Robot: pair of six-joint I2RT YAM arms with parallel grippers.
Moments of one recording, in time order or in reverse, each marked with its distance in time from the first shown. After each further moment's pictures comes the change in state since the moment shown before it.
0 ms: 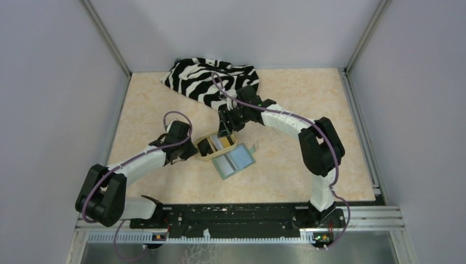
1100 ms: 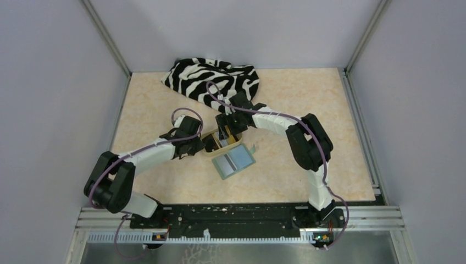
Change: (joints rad) left arm -0.095 0.127 0.115 -0.024 -0.121 -0.064; right arm 0.050 0.123 0.021 0.001 0.352 0.049
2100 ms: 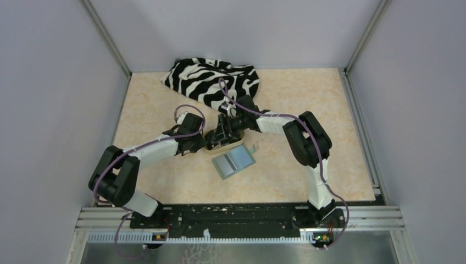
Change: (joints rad) left arm 0.000 0.069 0.054 0.021 0.023 0.018; right arm -0.054 0.046 -0.123 0.302 -0.555 0.354
